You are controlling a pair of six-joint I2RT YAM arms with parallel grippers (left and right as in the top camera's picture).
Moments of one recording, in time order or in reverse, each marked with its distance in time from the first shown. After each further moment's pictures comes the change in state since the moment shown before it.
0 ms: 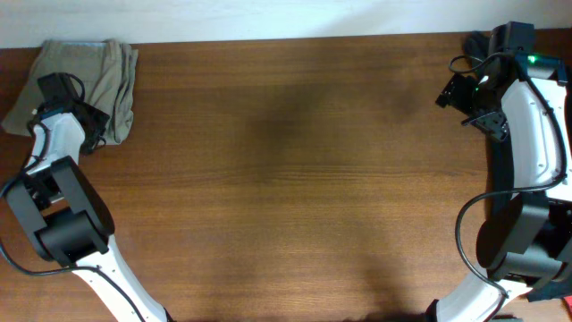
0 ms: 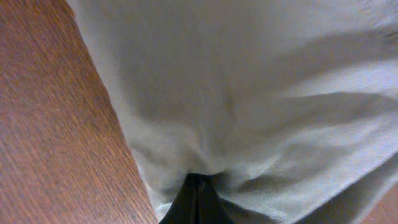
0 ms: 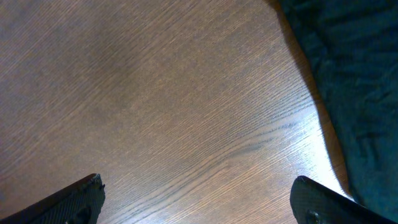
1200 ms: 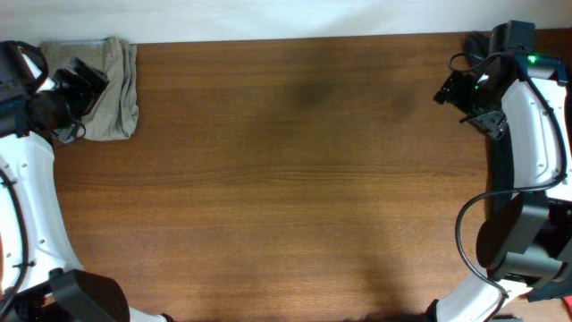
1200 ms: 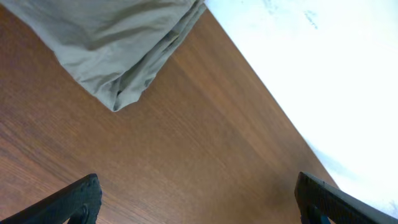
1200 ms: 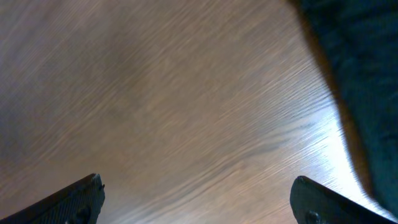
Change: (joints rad) left arm -0.028 -0.574 0.013 -0.363 0.373 0.076; right arm 0.000 0.000 0.000 0.003 -0.089 0.024
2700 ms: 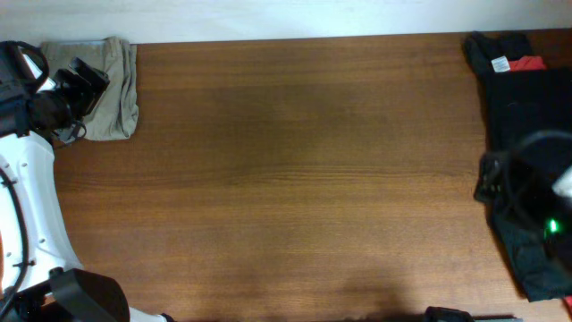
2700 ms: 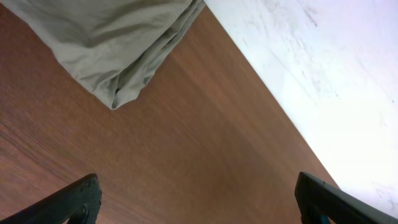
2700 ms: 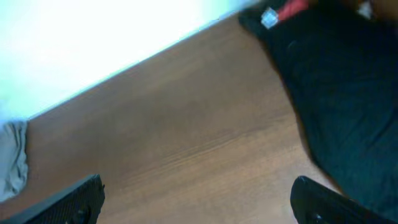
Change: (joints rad) left arm 0.000 0.000 0.000 -0.005 0.005 0.000; right arm 0.031 -0.962 -0.083 -0.233 -0.011 -0.136
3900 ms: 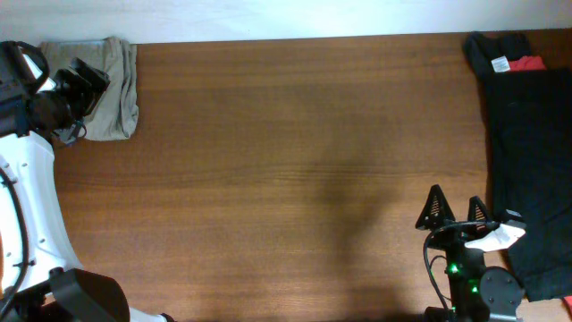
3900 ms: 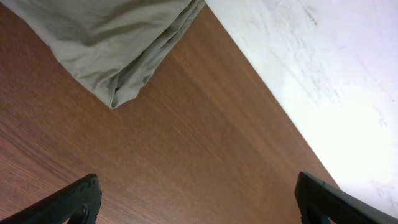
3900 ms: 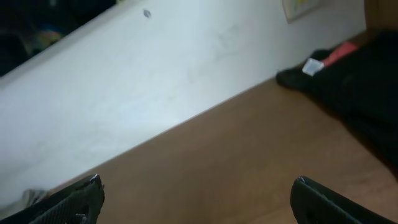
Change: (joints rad) left arm 0.000 0.000 0.000 -0.003 0.003 0.000; right arm 0.024 -0.938 -1.524 1.181 -0.016 0.147
